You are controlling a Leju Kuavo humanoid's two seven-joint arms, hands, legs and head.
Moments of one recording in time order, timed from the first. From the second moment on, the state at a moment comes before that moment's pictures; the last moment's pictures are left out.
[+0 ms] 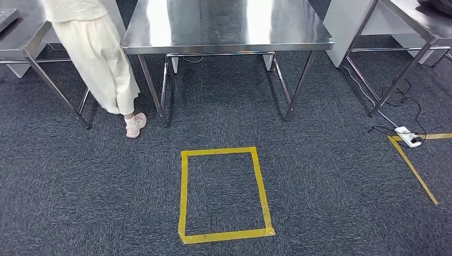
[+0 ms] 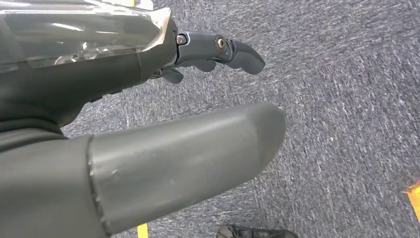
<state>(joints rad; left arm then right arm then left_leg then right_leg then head) -0.10 -0.19 1.14 -0.20 -1.11 0.46 -0.29 -0.10 0.09 -1.25 -0.21 1.57 -0.19 0.09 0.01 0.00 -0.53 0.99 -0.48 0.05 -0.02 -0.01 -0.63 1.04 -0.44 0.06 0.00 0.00</state>
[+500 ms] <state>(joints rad) -0.10 -0.20 1.14 -0.20 -1.11 0.46 -0.28 -0.10 0.09 -1.24 -0.21 1.56 -0.14 0.10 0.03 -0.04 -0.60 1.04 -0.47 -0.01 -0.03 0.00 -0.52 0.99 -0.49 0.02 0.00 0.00</state>
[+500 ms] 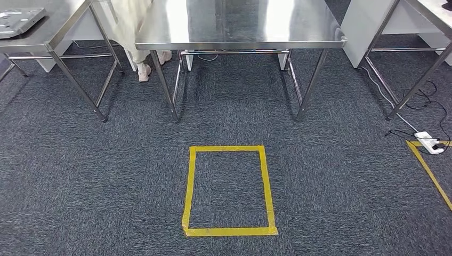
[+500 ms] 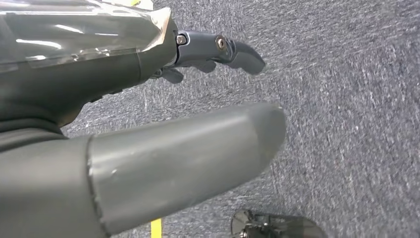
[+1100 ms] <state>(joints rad) -0.10 -0.19 1.14 -0.20 -1.11 0.46 -0.28 -0.09 0.09 -1.23 -0.21 1.57 -0.11 0.09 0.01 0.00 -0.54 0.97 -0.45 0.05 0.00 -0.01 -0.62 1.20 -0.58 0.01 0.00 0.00</state>
